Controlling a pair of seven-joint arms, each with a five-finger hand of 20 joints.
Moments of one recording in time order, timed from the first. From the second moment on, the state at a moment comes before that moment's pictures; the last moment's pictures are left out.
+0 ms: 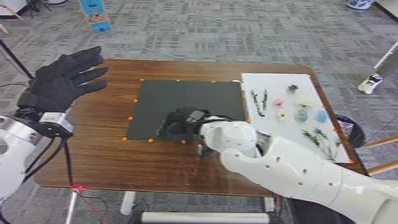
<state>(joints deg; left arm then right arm) 118.1 -37.0 -109.1 -118.9 31.6 -4.8 2.5 -47.5 -60.9 18.4 -95.2 -116.7 -10.7 21.1</state>
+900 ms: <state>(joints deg) 116.0 -36.9 -107.1 -118.6 31.5 -4.7 2.6 -46.5 -66.1 16.4 -91.9 -116.5 -10.5 21.9</state>
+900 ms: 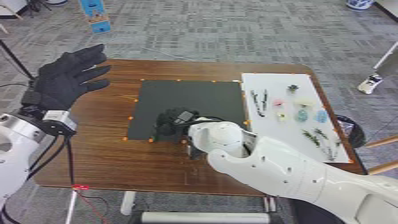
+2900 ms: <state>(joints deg) 129.0 -54.5 -108.1 -125.6 37.6 -0.4 7.7 -121.8 -38.0 92.7 -121.9 -124.5 -0.7 48.6</state>
